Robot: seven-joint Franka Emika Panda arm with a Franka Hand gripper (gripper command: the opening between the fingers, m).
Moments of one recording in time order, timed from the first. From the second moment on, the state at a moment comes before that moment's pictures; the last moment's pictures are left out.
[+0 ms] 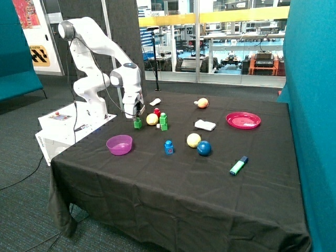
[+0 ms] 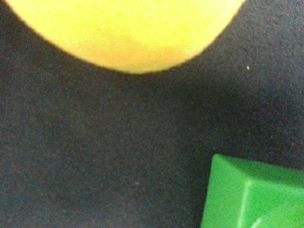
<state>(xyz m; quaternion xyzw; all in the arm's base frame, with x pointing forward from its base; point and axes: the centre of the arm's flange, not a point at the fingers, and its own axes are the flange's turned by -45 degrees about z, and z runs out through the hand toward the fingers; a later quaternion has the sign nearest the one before) 0.400 -0.108 0.316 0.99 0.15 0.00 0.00</state>
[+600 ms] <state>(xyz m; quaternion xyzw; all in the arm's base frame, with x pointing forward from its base) 0.402 -0.105 0.315 0.99 0.15 0.00 0.00</state>
